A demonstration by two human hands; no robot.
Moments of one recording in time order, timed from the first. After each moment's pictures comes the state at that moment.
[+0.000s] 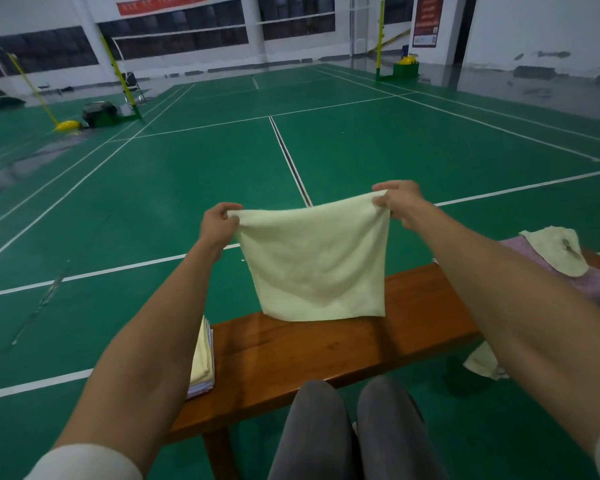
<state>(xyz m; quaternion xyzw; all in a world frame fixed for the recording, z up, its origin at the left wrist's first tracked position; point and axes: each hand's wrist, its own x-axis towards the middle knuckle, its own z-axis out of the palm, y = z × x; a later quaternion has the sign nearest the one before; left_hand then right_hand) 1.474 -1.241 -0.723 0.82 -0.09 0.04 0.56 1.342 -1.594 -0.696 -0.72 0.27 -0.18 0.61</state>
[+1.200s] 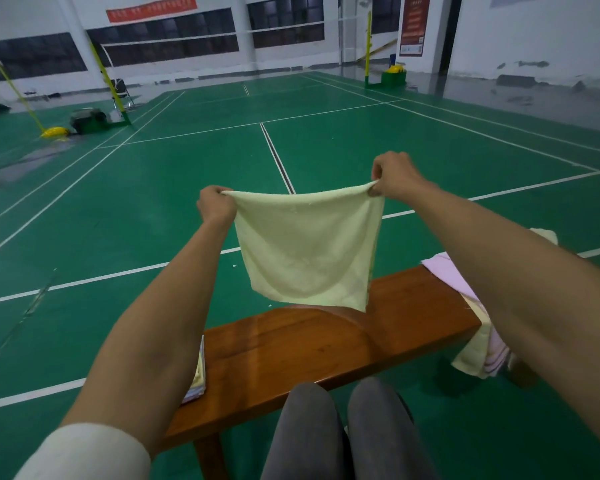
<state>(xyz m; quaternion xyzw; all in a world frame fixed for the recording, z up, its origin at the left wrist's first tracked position) 1.469 -1.285 -0.673 0.84 0.01 0.14 0.52 1.324 -1.604 -0.631 -0.95 0.18 -0.18 0.17</state>
